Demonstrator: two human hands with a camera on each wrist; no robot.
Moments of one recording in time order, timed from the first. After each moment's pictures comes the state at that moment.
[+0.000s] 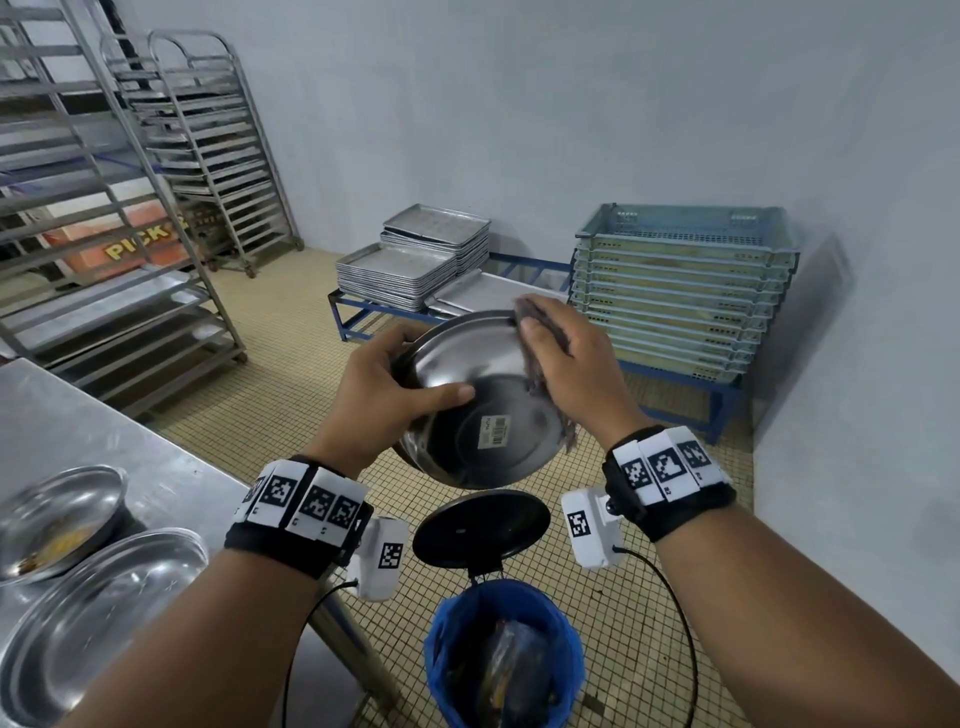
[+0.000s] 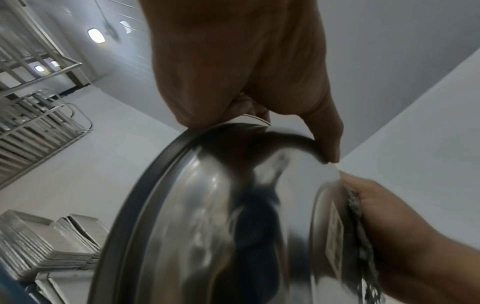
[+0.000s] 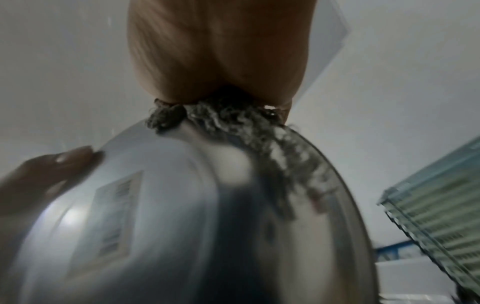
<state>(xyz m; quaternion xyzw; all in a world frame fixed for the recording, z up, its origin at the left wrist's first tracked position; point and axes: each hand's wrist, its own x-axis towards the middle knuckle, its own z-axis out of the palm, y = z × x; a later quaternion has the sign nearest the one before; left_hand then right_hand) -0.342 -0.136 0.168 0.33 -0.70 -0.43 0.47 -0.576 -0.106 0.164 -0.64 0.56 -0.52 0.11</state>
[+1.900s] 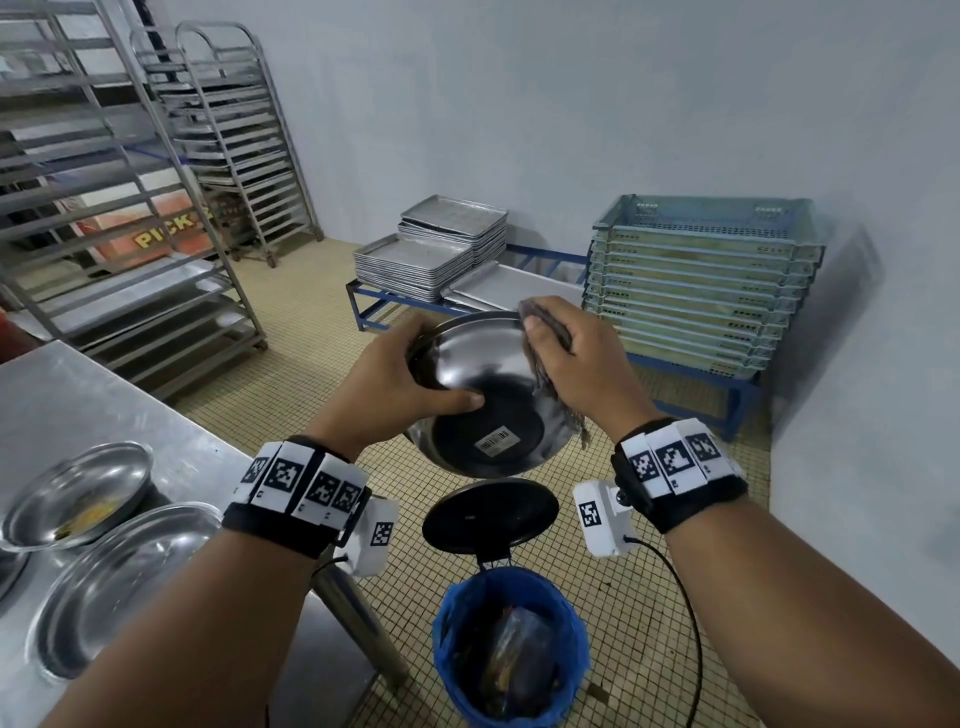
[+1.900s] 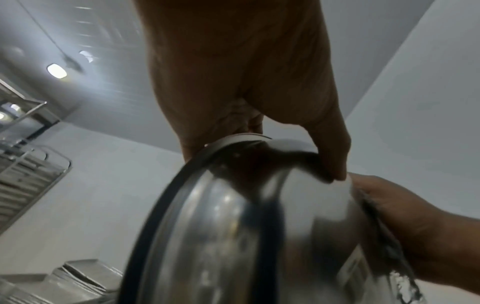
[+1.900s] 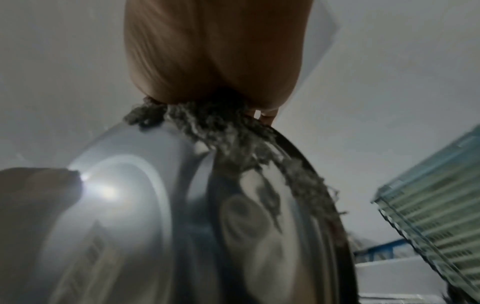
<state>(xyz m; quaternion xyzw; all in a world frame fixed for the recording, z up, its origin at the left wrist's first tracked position) -0.337 -0.124 0.179 0.38 -0.79 -0.32 0.37 -0.577 -0.093 0.167 -0.68 0.54 -0.49 0.07</state>
